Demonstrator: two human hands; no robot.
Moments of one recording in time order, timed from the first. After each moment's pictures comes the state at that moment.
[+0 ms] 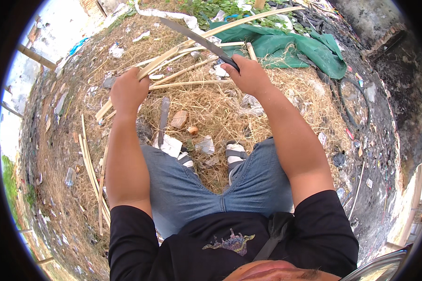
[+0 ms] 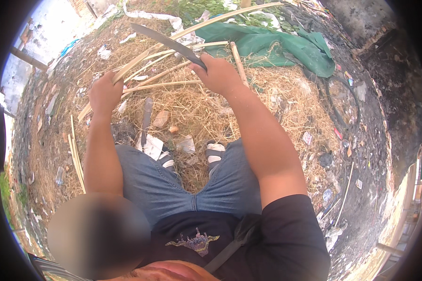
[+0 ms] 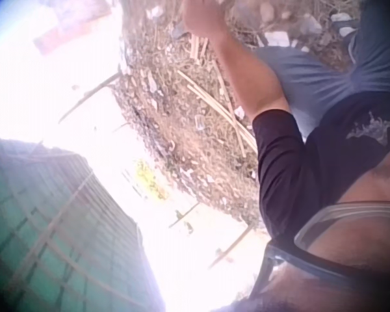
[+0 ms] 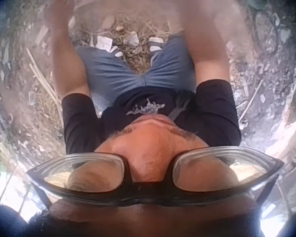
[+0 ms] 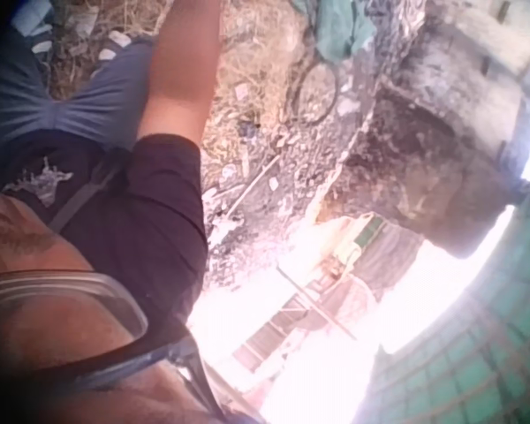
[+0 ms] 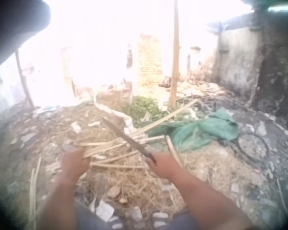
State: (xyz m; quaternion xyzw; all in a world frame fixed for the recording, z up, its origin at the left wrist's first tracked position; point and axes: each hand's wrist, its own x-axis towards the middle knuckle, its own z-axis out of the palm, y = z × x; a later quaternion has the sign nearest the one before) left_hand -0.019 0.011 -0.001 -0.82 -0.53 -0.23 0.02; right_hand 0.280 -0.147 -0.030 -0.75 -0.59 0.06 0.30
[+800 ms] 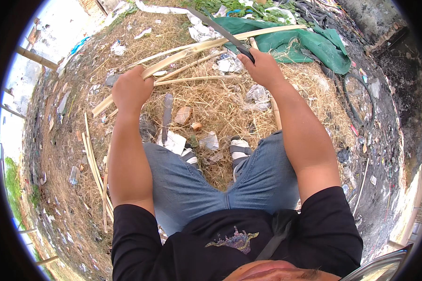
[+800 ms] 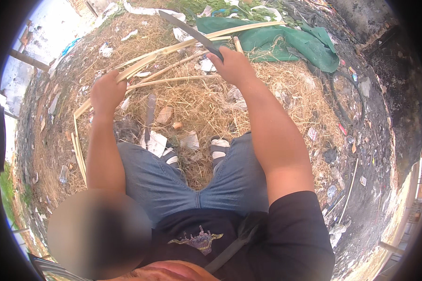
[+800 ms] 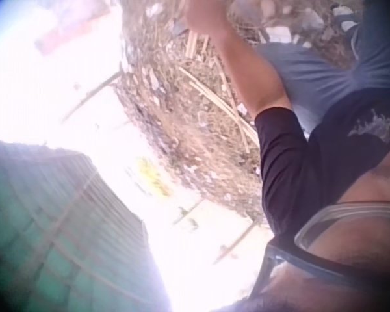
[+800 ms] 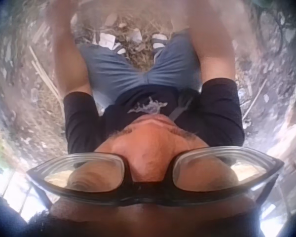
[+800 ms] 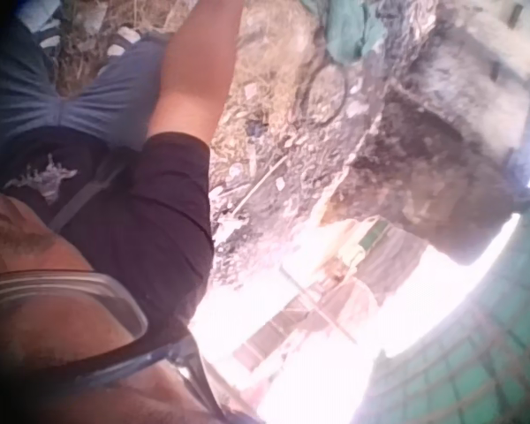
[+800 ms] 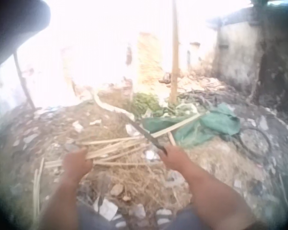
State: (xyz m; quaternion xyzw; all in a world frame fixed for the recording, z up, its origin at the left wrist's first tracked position) left_hand -0.020 0.007 0.000 -0.84 -0.51 -0.19 0.06; right_hand 0.314 -0.147 -0.049 -0.76 -0.55 0.05 0.34
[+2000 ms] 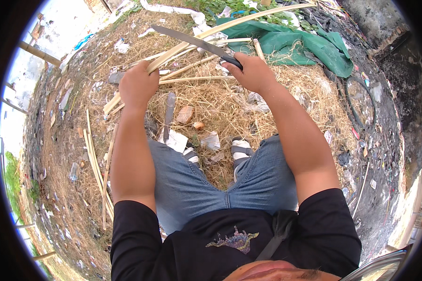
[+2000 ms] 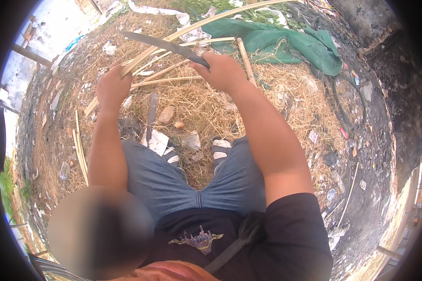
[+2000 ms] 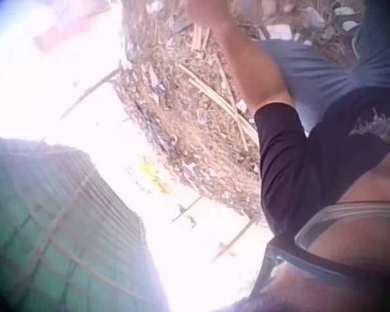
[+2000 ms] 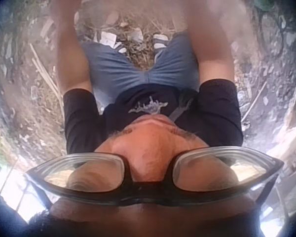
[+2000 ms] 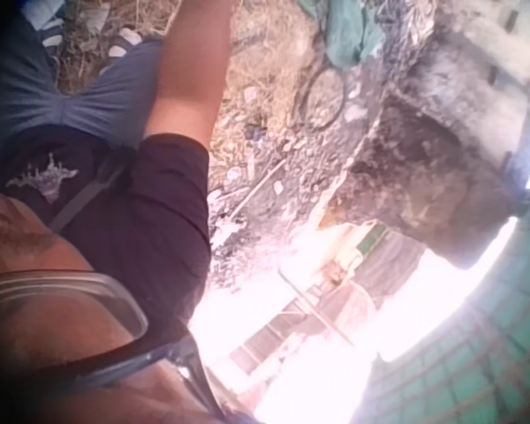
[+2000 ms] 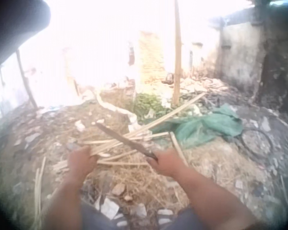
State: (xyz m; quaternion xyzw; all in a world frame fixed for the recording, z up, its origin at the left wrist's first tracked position) left_hand -0.008 0.003 0.000 -0.82 -0.52 -0.23 0.01; right_hand 0.271 -0.146 -0.029 -0.73 -0.61 0.08 0.30
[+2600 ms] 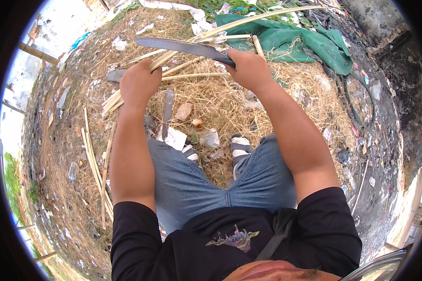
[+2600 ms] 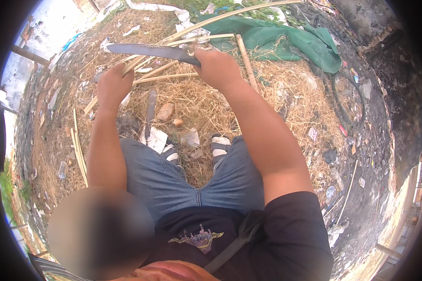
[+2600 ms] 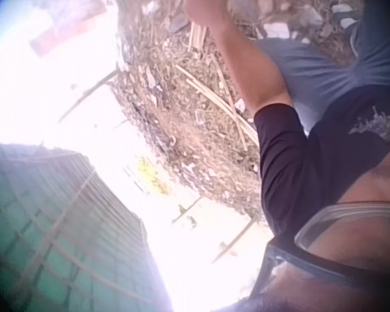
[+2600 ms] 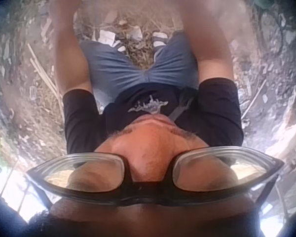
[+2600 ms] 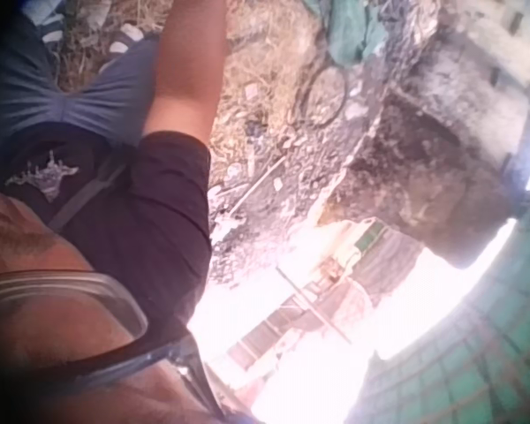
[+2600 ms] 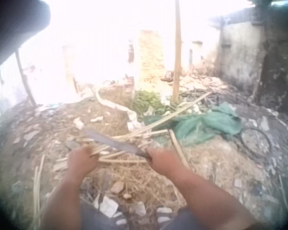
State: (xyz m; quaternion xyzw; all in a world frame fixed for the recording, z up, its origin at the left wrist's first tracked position) left_hand -0.011 0.001 -0.002 -0.84 -0.51 -0.20 0.00; right_hand 0.258 -0.135 -0.040 -0.72 -0.64 -0.07 0.25
